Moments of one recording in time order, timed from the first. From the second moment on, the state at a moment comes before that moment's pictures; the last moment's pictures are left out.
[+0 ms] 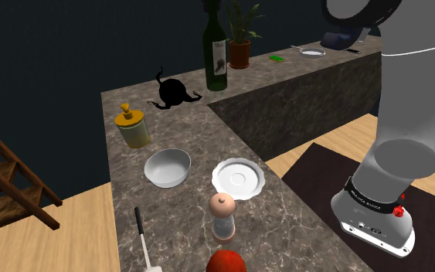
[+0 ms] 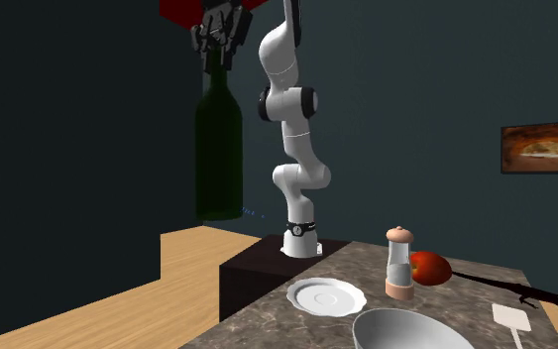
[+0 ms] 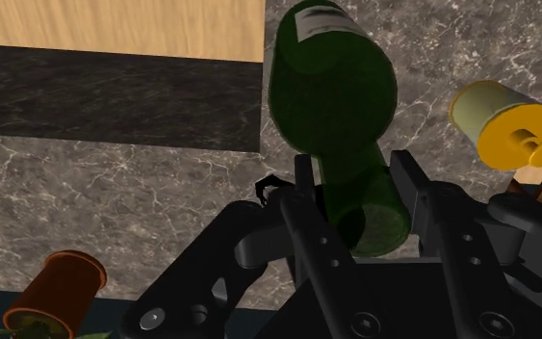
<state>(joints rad) -0.01 0.40 0.05 -0.79 -0.03 1.28 0.19</state>
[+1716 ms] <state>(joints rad) 0.30 -0.02 0.30 -1.35 -0.06 1.41 0.75</state>
